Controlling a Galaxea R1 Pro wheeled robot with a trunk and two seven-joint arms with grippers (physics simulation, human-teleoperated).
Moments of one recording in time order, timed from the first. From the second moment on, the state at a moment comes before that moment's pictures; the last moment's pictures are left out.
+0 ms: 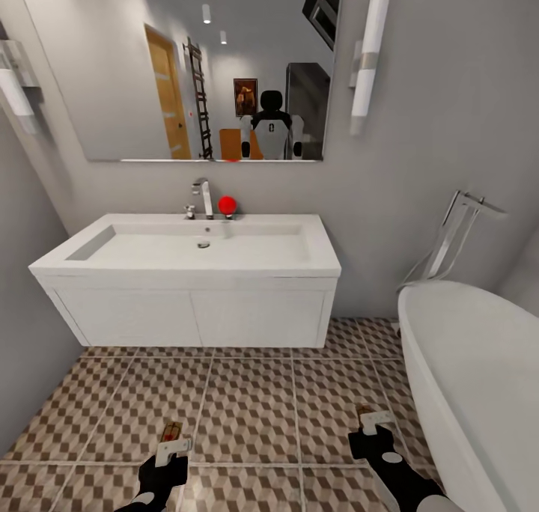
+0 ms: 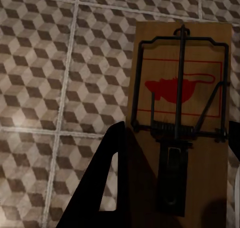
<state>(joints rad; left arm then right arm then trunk) -0.57 -0.02 -0.08 0.04 0.15 -0.40 0.13 -0.56 0.00 -0.17 -0.23 0.29 -0.11 -0.03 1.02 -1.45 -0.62</state>
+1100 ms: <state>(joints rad) -0.57 -0.02 -0.08 0.04 0.15 -0.40 0.13 -0.56 0.02 -0.17 -0.23 0.28 -0.11 -0.03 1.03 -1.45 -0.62</state>
